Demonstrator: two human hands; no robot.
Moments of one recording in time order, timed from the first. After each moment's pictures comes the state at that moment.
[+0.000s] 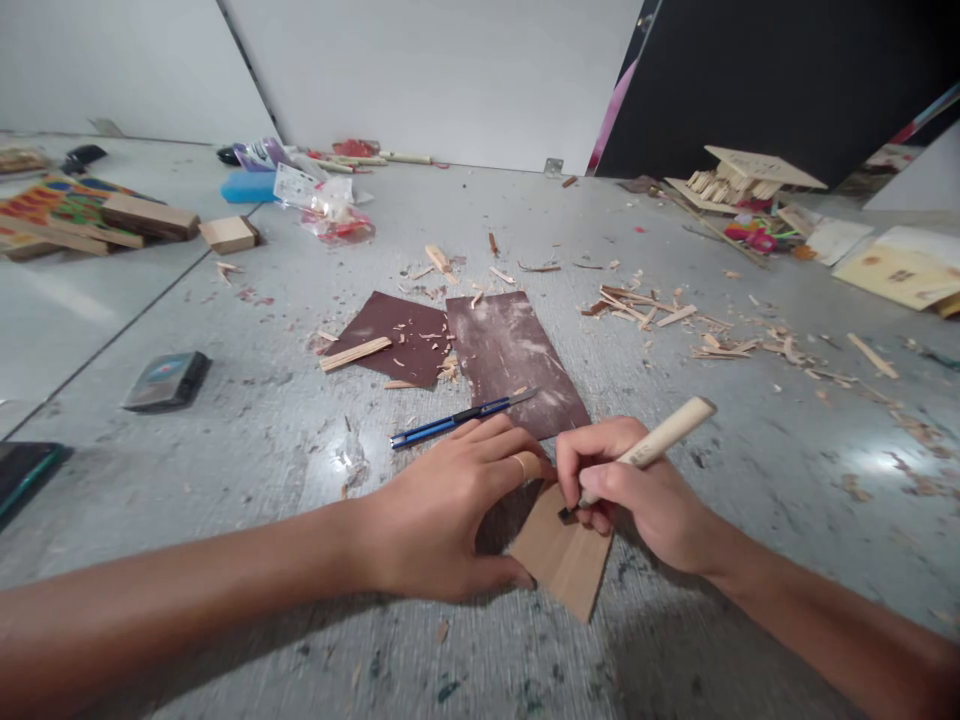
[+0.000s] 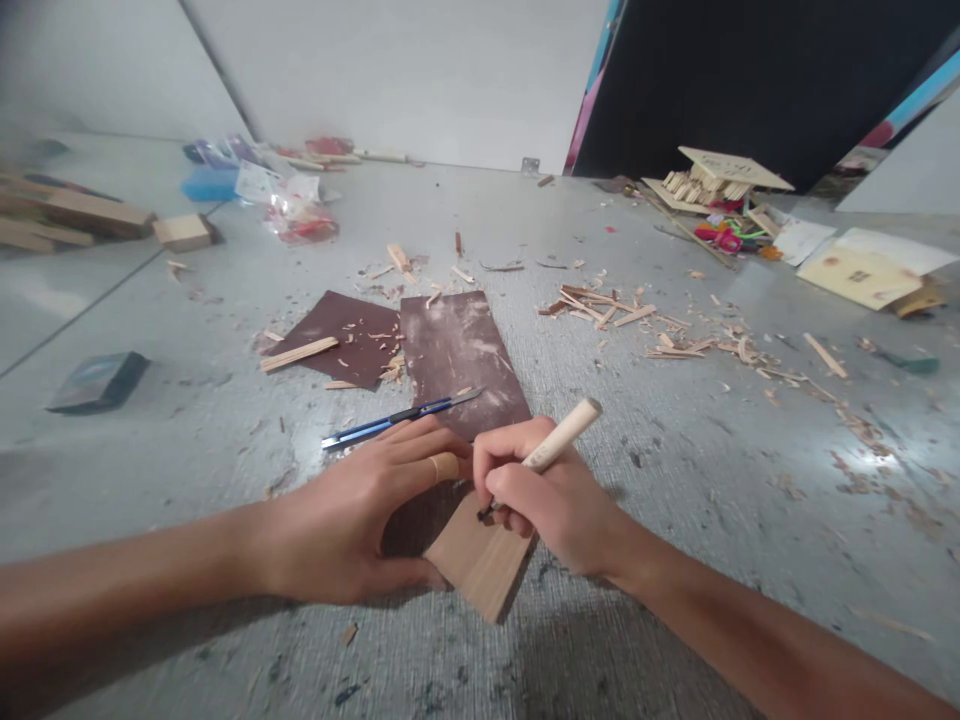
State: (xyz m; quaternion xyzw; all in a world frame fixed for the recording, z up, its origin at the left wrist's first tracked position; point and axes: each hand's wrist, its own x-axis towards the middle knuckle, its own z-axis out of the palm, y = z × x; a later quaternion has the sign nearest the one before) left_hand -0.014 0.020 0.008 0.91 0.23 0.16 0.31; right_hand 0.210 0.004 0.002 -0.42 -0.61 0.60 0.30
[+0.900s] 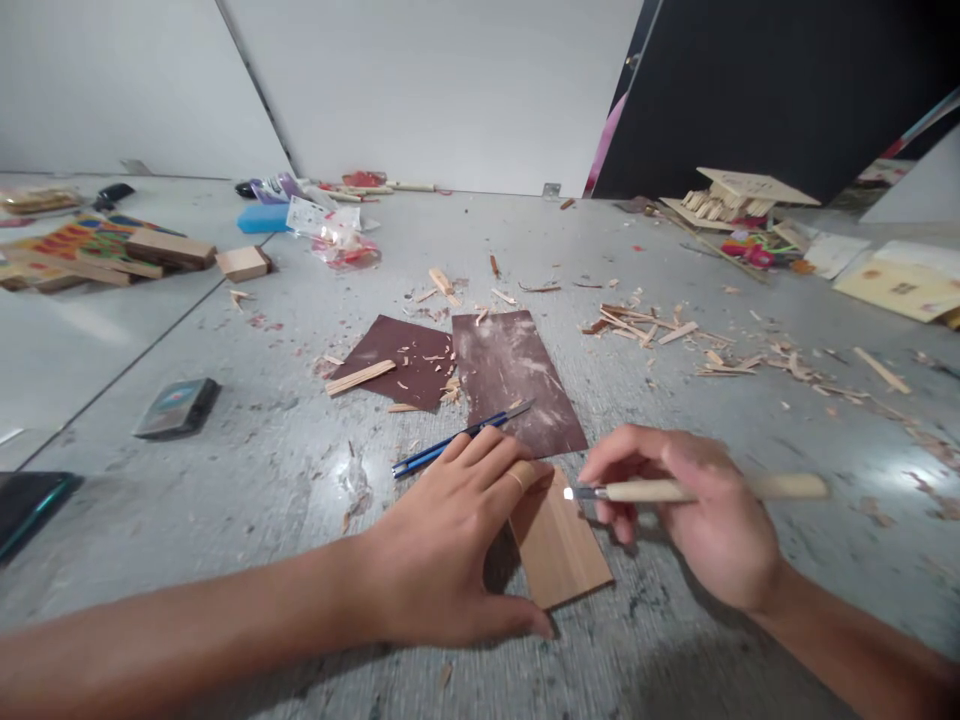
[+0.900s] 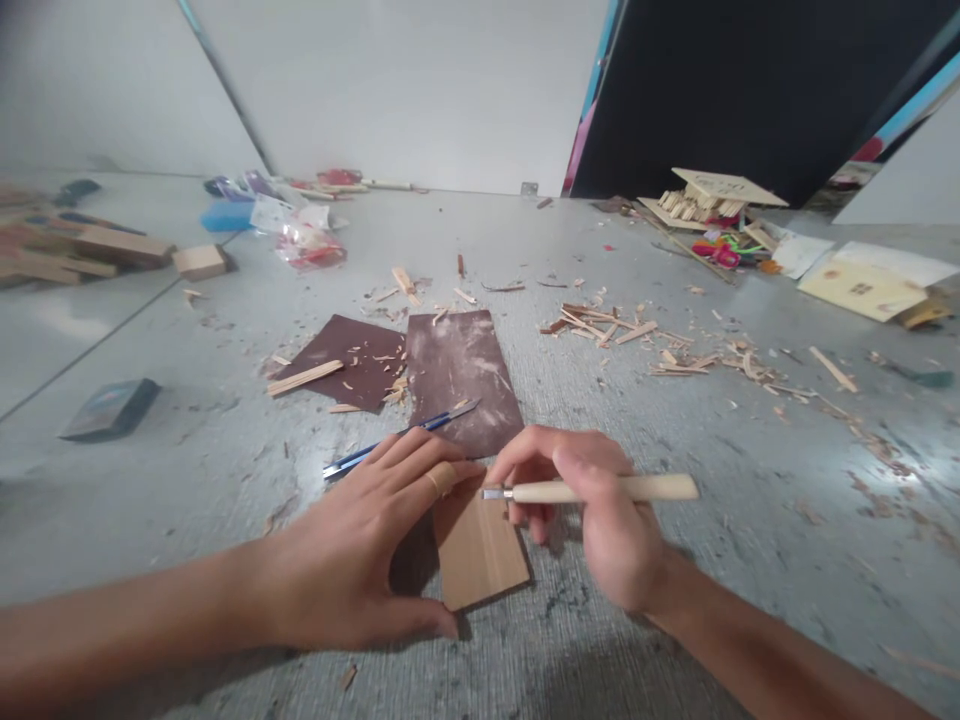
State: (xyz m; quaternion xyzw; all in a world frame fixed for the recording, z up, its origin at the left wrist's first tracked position) left_hand -0.014 0.014 0.009 0.90 0.30 0.15 0.27; right_hand 0.226 0.000 0.011 -0.38 -0.59 0.57 0.43
